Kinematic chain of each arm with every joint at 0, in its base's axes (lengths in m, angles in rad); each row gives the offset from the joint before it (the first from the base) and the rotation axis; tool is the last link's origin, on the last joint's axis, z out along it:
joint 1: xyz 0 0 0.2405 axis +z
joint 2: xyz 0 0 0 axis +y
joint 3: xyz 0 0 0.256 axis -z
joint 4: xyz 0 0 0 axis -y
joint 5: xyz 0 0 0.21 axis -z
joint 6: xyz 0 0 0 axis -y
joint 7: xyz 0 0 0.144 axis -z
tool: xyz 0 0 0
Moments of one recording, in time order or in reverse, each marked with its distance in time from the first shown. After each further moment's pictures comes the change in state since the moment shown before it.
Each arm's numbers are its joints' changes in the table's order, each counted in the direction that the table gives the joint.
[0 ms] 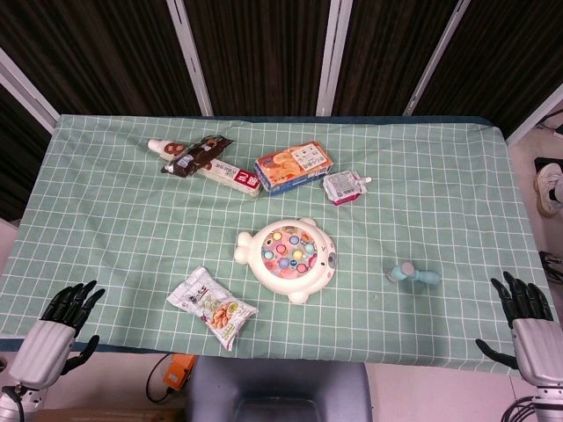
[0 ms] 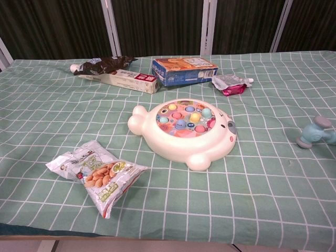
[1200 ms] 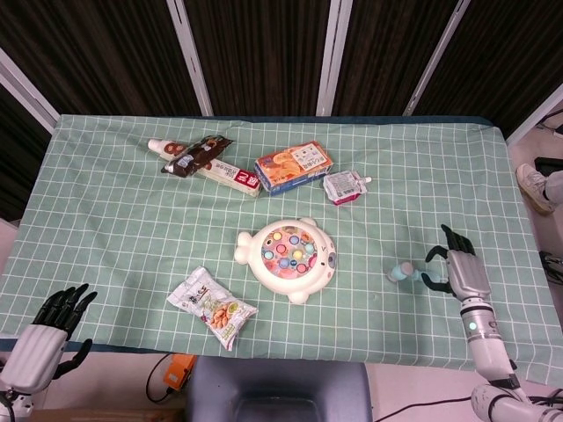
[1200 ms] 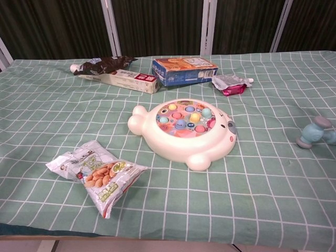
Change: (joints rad) left arm 0.018 0.021 -0.010 0.004 0.009 -0.012 0.027; right arm 0.358 -0.255 -0.255 -0.193 -0.449 0.537 0.033
